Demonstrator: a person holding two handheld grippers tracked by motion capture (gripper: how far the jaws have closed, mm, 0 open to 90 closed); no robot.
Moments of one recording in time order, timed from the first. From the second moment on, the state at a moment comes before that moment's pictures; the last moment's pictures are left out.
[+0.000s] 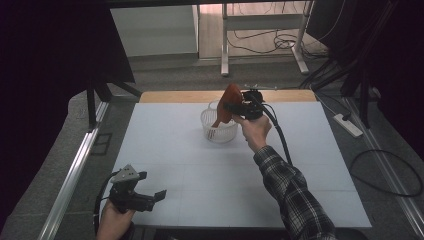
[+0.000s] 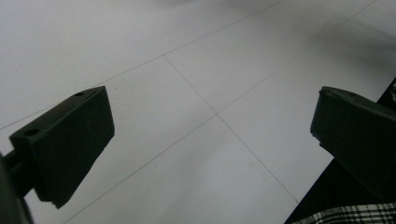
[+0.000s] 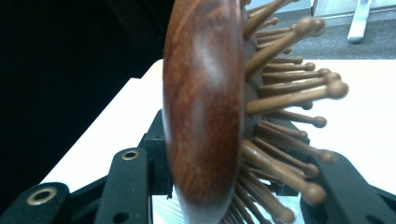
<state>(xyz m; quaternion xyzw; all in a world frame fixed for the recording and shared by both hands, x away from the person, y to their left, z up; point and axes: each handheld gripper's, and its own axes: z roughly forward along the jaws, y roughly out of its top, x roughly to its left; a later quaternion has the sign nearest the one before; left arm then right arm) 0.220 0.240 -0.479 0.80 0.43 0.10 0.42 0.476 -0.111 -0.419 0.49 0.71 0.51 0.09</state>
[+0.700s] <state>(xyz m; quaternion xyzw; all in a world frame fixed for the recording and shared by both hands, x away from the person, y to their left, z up) 0.222 0.239 -0.479 0.80 0.43 0.10 0.41 0.476 -0.130 -0.436 0.52 0.69 0.50 0.09</state>
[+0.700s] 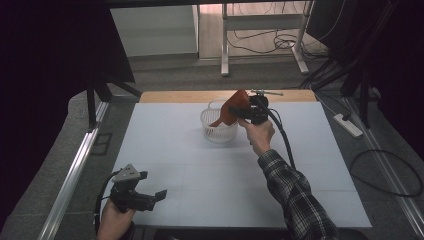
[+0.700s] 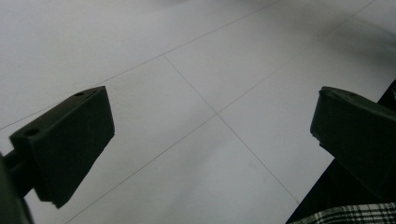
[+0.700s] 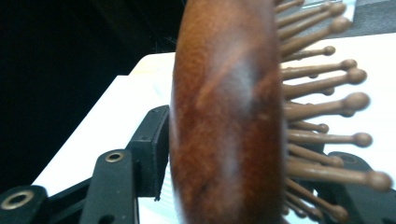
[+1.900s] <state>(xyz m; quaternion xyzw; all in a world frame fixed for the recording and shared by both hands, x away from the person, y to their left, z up) 0.223 0.239 -0.479 0.80 0.43 0.09 0.41 0.478 -0.133 -0.443 0.50 0.73 0.46 0.10</state>
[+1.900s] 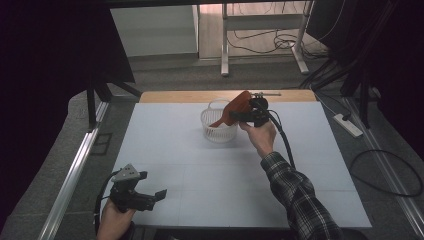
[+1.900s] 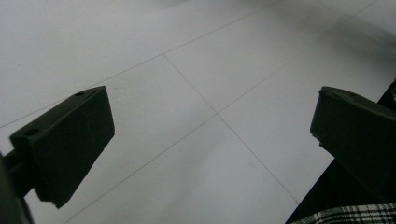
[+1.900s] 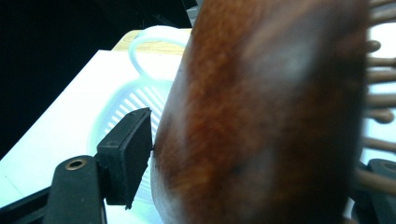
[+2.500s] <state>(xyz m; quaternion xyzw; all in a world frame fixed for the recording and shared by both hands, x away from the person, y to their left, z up) 0.223 0.240 -0.479 0.80 0.43 0.09 0.41 0.475 -0.135 -0.438 0.49 0.74 0.44 0.11</state>
